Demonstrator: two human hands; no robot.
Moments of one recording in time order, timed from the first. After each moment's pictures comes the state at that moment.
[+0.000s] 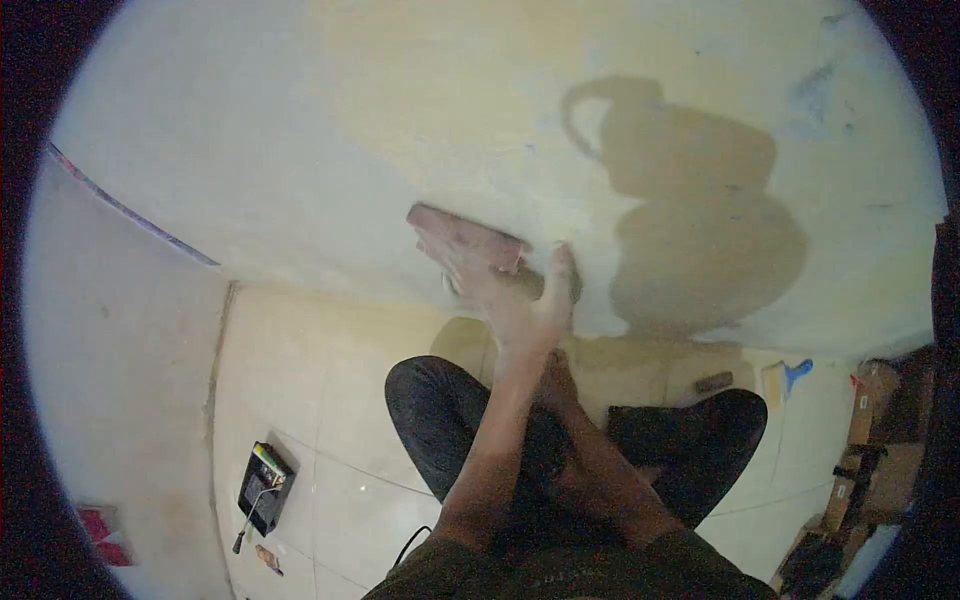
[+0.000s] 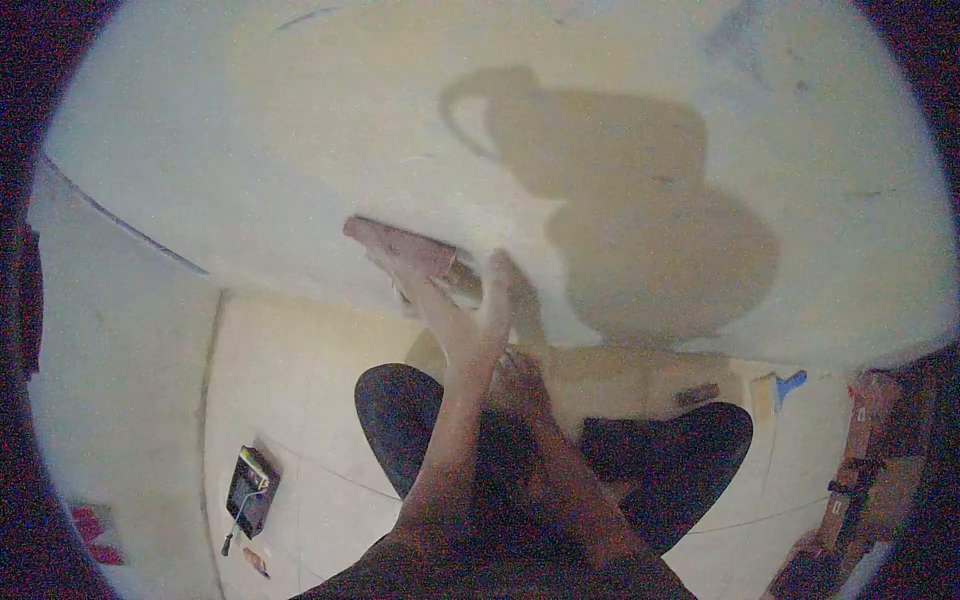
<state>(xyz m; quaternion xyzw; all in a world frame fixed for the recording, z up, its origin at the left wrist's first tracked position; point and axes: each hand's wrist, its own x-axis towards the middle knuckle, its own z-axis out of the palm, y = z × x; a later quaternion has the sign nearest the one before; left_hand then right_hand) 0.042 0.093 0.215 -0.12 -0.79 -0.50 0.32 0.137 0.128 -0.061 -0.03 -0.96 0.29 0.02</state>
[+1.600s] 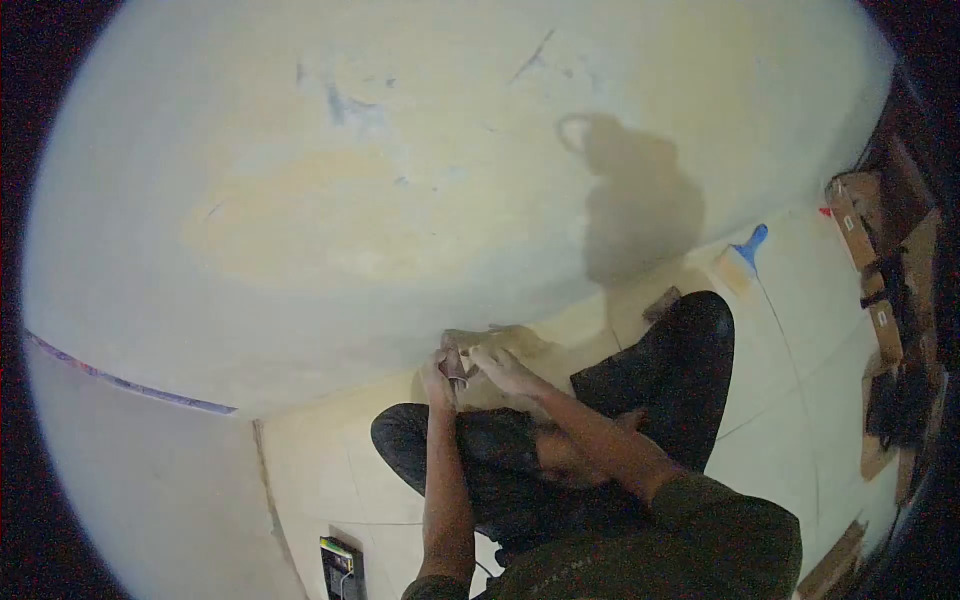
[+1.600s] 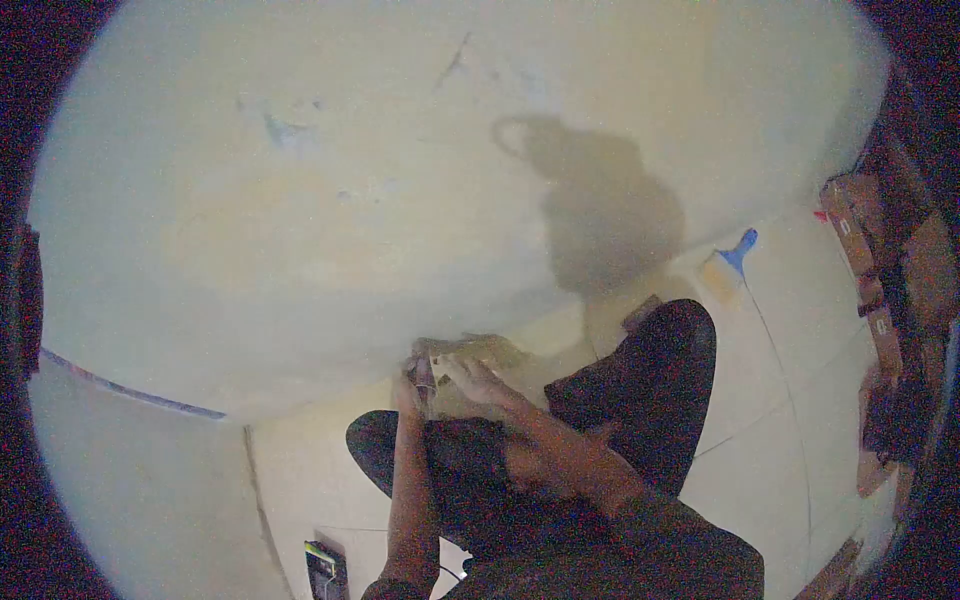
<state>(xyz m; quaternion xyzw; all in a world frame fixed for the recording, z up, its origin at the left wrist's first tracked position) 0.002 -0.004 0.047 0.05 -0.64 -0.74 -0.19 0.079 0.111 -0.071 -0.05 -0.89 0.36 0.27</state>
